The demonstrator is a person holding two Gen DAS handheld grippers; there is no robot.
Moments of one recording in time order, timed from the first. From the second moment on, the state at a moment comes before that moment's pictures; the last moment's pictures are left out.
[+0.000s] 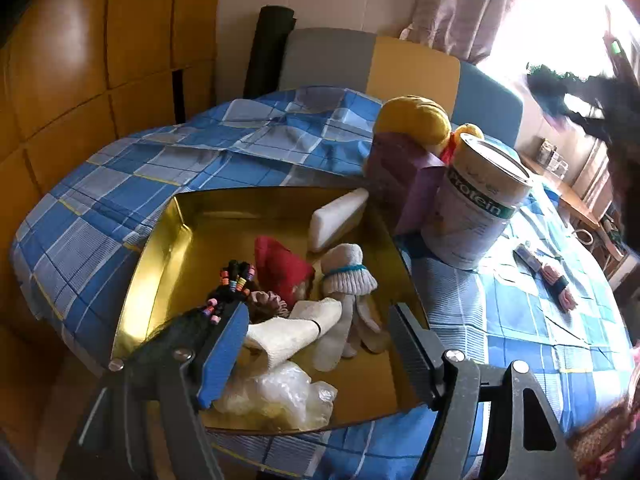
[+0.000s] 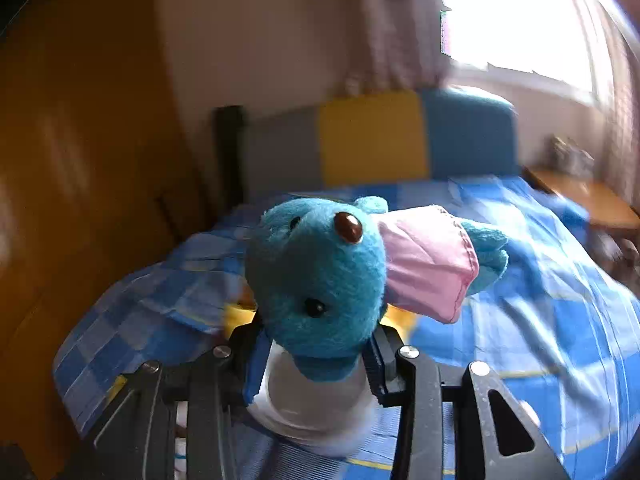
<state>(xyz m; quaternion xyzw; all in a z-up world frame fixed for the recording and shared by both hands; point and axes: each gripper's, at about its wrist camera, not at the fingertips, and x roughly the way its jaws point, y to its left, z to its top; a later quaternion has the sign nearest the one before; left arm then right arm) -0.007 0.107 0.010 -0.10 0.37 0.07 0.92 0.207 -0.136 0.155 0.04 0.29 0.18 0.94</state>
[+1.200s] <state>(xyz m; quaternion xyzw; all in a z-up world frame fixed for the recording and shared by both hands) -0.019 0.163 0.000 -0.14 0.37 0.15 0.91 0.077 0.029 0.004 -0.11 0.41 0.38 0.82</state>
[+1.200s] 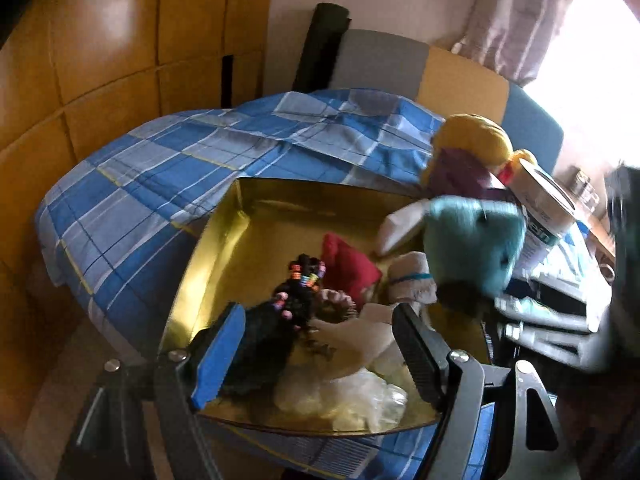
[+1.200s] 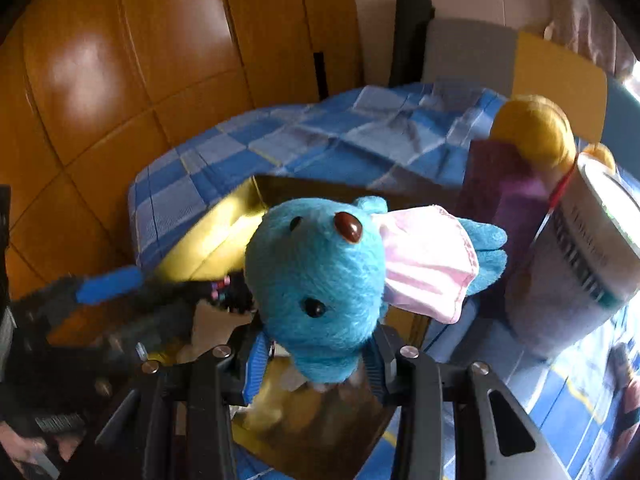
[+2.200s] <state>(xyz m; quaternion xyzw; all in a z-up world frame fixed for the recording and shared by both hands) -0.020 0.167 -0.004 -0.13 0.38 0.16 0.90 0.071 0.051 -0.034 -0.16 0.44 0.36 0.81</state>
